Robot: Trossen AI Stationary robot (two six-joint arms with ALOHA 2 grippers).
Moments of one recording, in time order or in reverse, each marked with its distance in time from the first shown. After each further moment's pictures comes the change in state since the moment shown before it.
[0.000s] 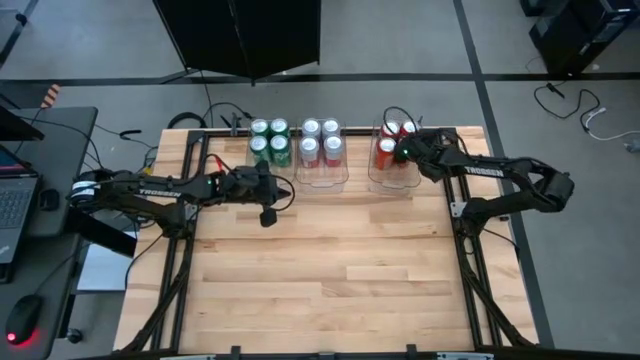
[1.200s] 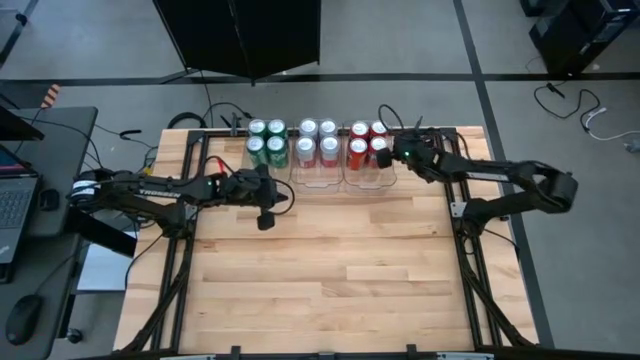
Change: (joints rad) left arm -0.020 -0.002 0.000 -0.074 -0.003 0.008; right arm 0.122 -0.045 0.000 0.315 -0.177 -0.290
